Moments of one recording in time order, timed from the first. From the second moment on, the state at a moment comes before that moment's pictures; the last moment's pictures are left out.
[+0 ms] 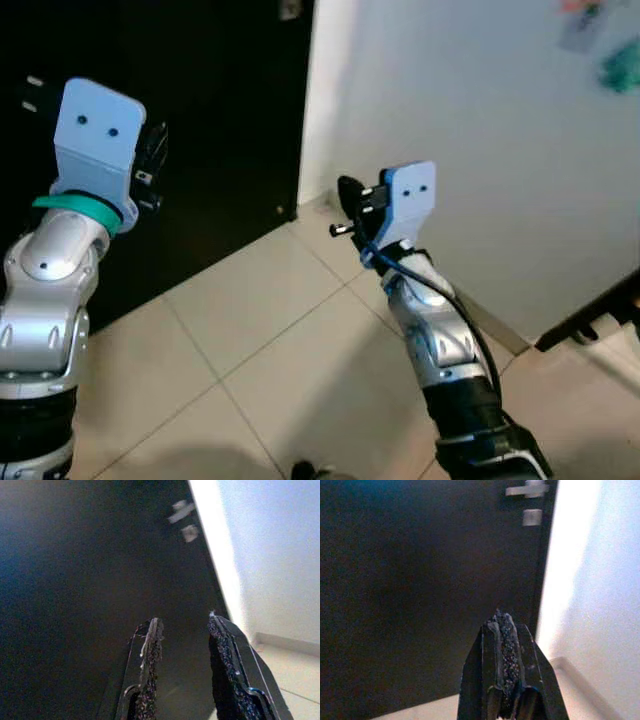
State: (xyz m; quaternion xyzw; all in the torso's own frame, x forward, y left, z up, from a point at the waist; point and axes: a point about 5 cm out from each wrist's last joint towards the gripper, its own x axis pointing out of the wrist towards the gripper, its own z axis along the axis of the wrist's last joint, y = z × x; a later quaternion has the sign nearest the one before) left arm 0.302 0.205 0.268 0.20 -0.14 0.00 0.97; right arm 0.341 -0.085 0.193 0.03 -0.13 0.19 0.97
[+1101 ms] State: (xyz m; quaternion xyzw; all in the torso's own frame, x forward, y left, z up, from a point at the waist) left arm 0.286 0.225 0.249 0.22 -0.12 0.06 0.97; right arm 0.357 -0.176 0.216 -0.05 -0.17 0.02 0.98
